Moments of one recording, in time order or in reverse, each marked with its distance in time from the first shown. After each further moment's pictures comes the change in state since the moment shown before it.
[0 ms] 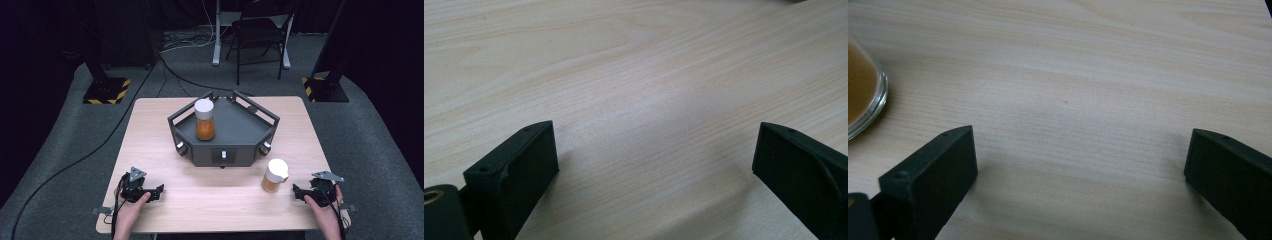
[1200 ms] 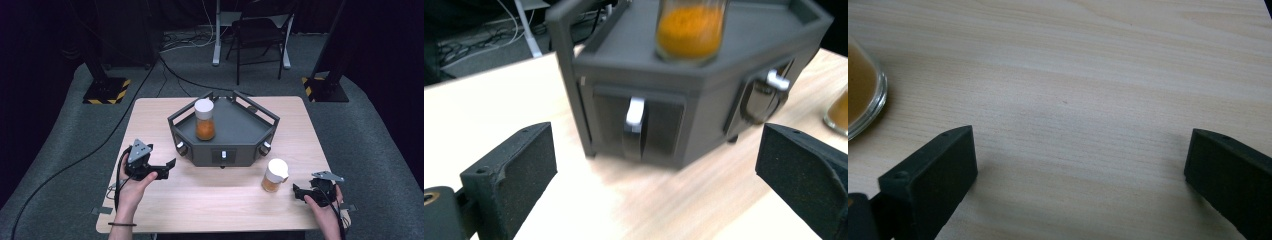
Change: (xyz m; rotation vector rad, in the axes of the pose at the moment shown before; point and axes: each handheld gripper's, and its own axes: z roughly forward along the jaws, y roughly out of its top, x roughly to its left) left arm -0.014 0.051 -0.055 -0.300 -0.126 0.094; right arm 0.000 0.000 0.000 0.000 -0.002 0.001
